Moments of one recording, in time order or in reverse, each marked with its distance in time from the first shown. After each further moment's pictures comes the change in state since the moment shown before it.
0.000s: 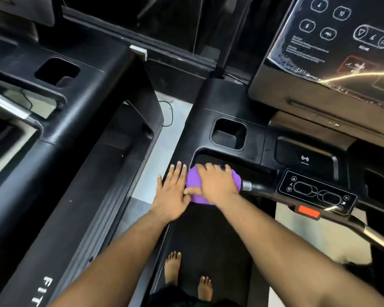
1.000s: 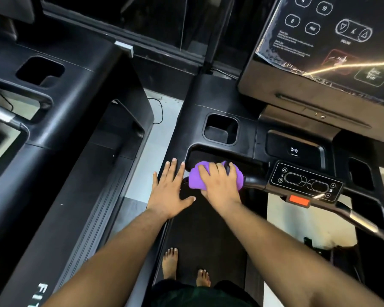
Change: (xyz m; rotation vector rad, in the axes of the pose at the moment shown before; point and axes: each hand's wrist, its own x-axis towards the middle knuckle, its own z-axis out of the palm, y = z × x) left_hand -0.002 0.002 -0.002 0.072 -0.013 0.016; right_hand -0.032 0.006 0.022 -0.179 0.154 0.054
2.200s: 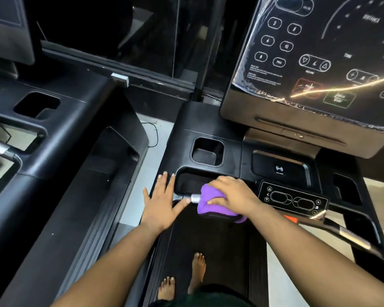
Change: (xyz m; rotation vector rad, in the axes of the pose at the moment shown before) left_hand 0.021 0.017 -0.021 -0.107 0.072 -0.037; right_hand 0.004 0.106 -0.013 0.413 0.002 -0.182
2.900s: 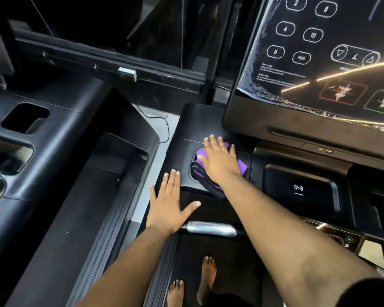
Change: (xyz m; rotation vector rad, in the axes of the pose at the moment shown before) left_hand 0.085 0.029 0.007 0.159 -0.015 -0.037; right_hand 0.175 0.034 -0.025 -0.039 0.054 0.269
